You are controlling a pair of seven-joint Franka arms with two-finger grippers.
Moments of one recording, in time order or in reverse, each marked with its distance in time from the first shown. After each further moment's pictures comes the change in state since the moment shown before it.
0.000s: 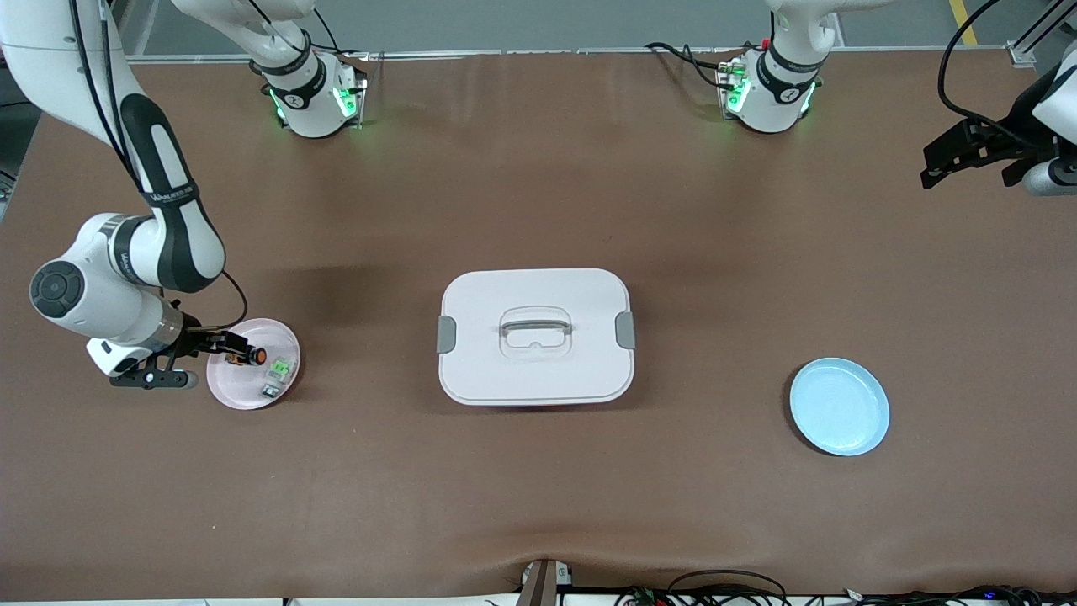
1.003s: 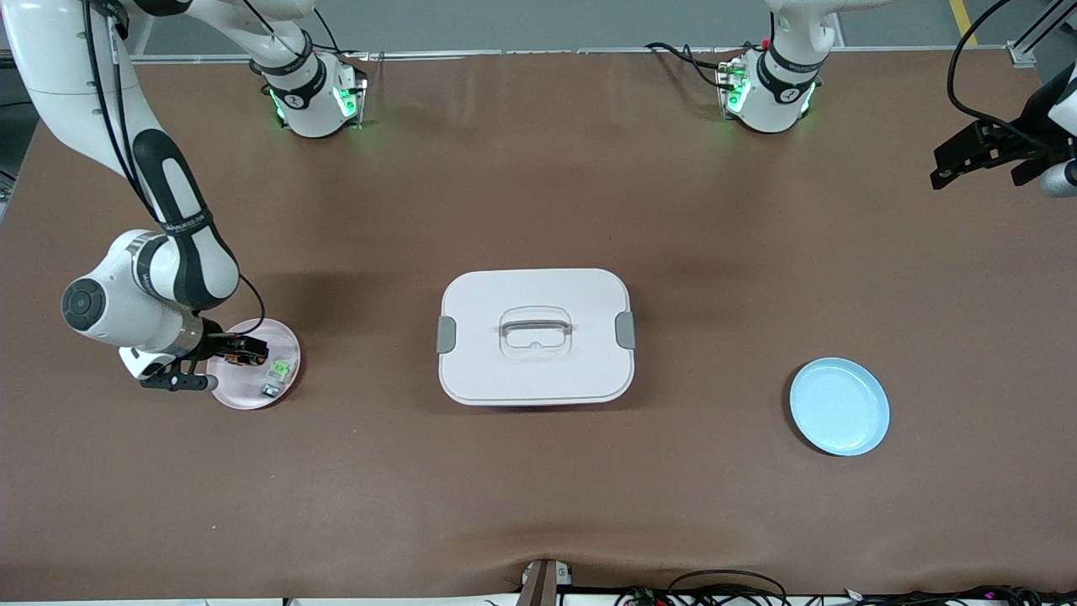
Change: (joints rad) left arm 0.021 0.000 0.000 -0.003 0.000 0.000 0.000; right arm -0.002 0.089 0.001 -0.002 0.094 0.051 -0.045
